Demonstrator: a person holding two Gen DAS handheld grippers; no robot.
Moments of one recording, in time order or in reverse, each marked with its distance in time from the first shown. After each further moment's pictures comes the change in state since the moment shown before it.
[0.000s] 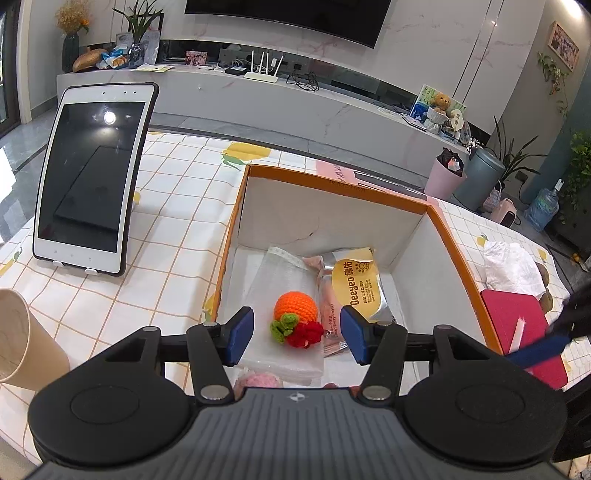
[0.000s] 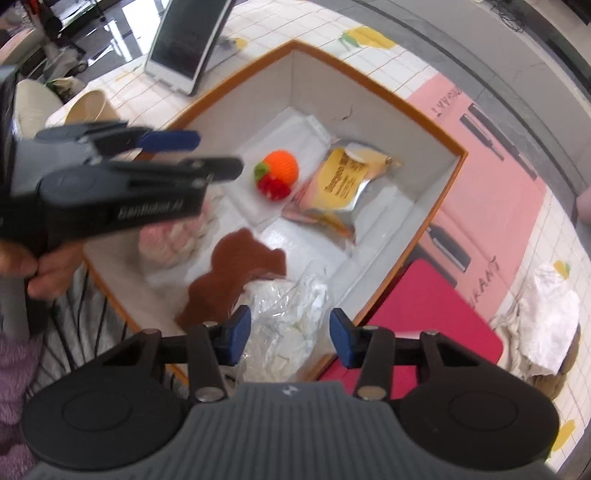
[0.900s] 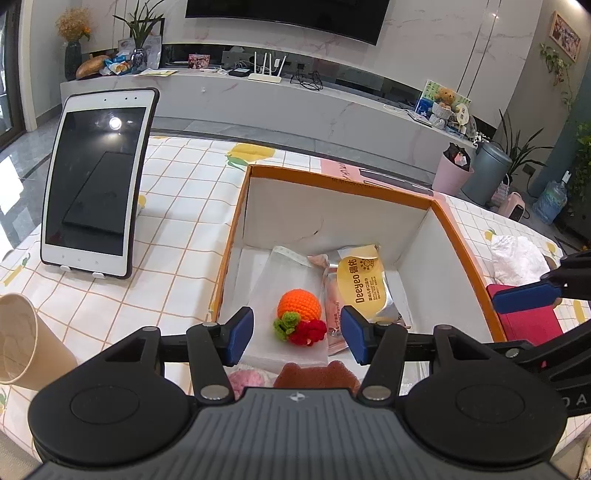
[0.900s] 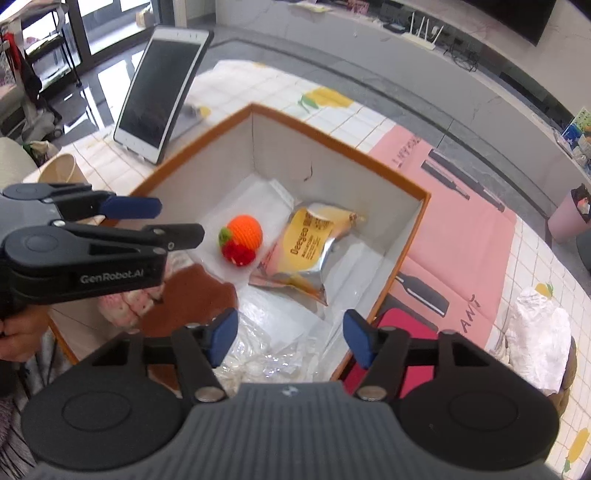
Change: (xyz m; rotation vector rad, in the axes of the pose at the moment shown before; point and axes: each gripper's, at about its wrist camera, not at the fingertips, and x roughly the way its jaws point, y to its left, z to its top) left arm -0.003 -0.008 0.000 0.023 0.004 0.042; right arm -0.001 -0.007 -0.004 0.107 -0.282 -0.087
